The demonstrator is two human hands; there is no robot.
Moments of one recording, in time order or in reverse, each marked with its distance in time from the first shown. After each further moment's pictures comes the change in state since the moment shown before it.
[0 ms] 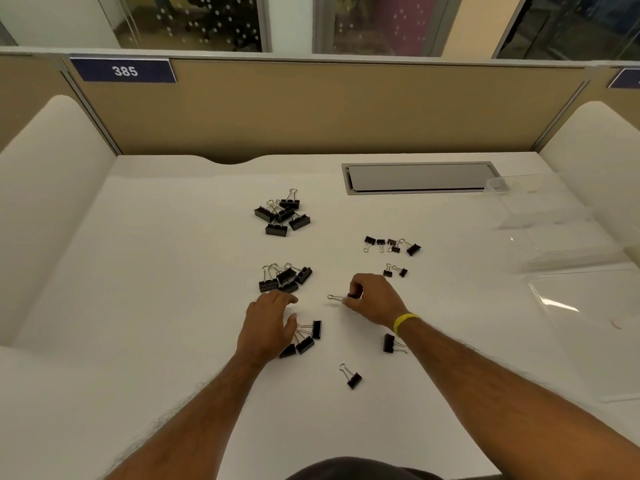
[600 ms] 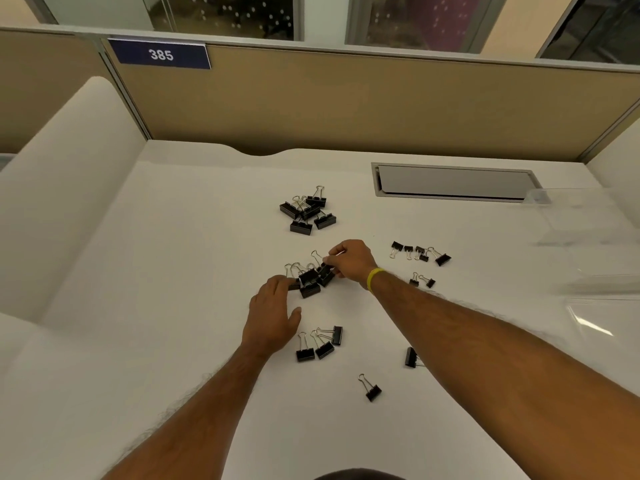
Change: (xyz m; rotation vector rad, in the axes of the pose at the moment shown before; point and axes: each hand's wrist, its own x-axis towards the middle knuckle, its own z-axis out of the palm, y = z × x) left_hand 0.013 -0.025 -0.012 -0.010 0.018 -0.143; right_hand 0.092 -0.082 0.022 0.435 -0.034 0.220
